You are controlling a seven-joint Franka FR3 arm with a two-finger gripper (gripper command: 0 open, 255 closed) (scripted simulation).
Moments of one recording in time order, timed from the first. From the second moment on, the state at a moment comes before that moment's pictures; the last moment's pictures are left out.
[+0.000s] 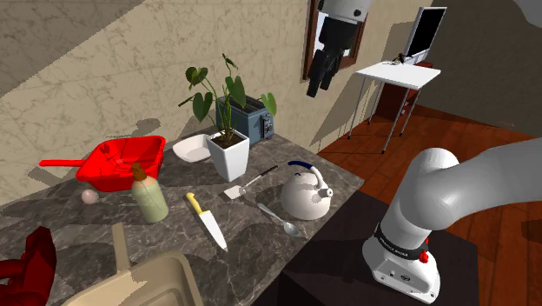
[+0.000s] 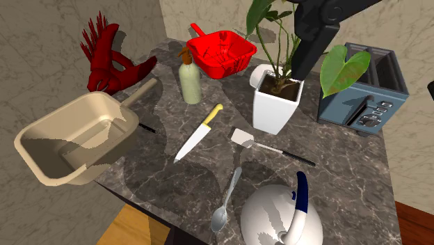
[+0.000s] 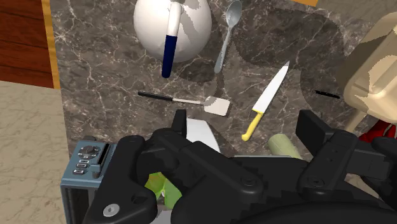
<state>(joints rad) 0.00 -0.83 0.01 -2.26 0.12 1.58 -0.08</state>
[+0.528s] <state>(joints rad) 0.02 -0.74 0.06 -2.36 0.15 1.76 -0.05</state>
